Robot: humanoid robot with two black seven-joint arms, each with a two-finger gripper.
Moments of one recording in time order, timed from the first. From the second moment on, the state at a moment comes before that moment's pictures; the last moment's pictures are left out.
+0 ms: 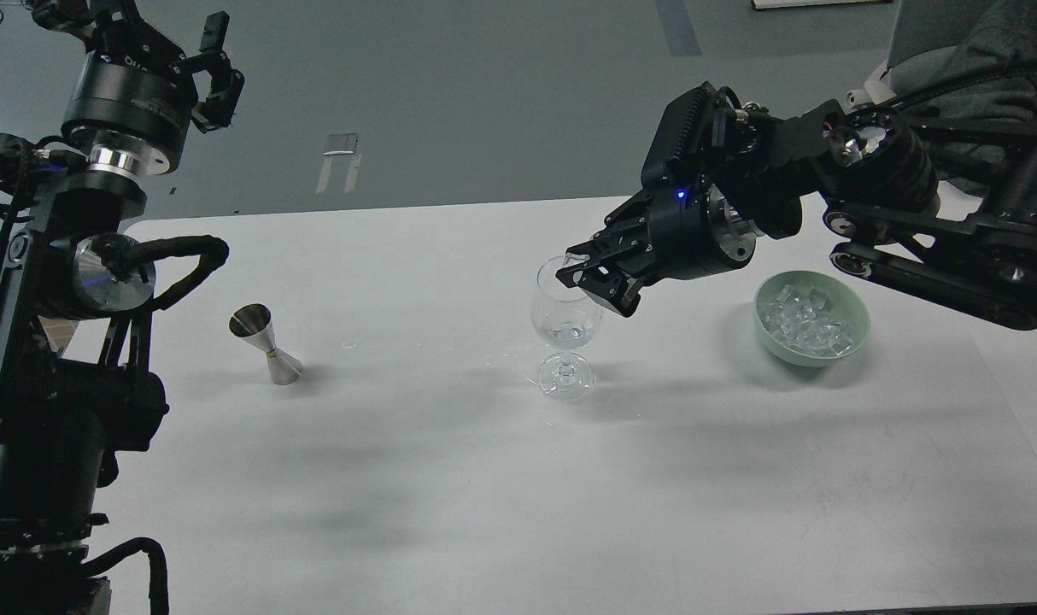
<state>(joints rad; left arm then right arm) -0.54 0.19 -1.59 -1.37 0.77 -0.04 0.04 1.35 -0.51 0.10 1.36 -1.88 0.45 0.36</state>
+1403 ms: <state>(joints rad) -0.70 0.23 -1.54 -1.17 0.76 -0.04 0.11 1.37 -0.33 0.48 0.72 -1.09 0.13 0.33</state>
